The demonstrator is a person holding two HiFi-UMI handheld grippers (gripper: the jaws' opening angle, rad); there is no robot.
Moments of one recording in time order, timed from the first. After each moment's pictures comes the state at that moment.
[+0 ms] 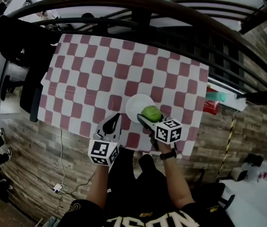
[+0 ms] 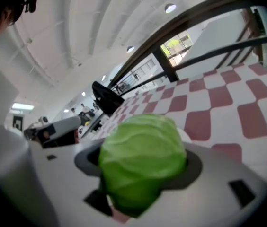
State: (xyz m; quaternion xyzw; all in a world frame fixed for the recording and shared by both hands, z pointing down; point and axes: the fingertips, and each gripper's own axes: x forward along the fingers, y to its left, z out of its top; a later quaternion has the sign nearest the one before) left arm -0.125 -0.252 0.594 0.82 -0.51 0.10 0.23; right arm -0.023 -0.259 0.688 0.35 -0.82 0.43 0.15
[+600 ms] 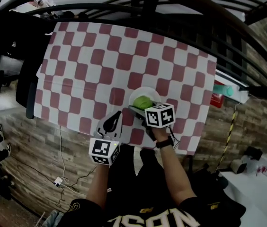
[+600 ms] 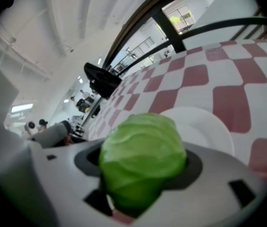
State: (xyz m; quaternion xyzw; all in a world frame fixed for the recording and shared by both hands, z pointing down) left arm -0.140 -0.243 0.636 0.82 -0.50 0.13 0.26; right arm -0.083 -0.264 0.744 0.29 -0.78 0.49 0.24
